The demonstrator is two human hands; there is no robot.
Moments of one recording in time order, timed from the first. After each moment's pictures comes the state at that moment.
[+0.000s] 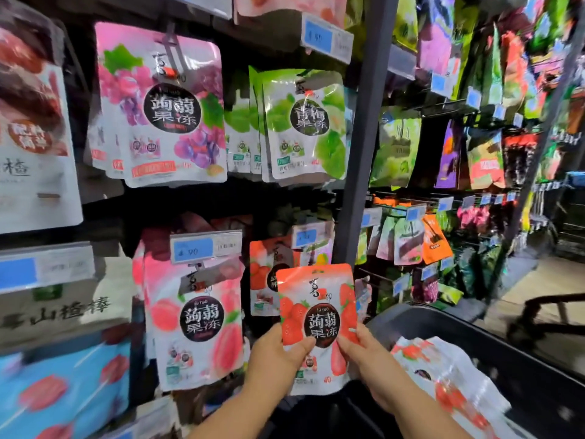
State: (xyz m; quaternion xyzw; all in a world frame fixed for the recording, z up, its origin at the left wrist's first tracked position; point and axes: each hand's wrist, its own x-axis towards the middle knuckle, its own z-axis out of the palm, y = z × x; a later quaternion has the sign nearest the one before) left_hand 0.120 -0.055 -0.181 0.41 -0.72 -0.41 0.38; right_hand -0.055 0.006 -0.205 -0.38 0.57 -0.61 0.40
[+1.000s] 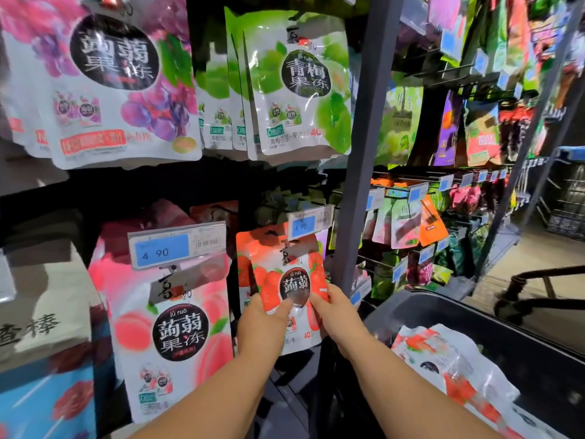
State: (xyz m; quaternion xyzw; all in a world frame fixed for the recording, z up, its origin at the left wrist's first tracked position) left_hand 0.080 -0.130 -0.190 0.49 -0.62 -0.45 0.41; right_hand -0.059 -0.095 -0.200 -0.41 0.72 -0.52 0.23
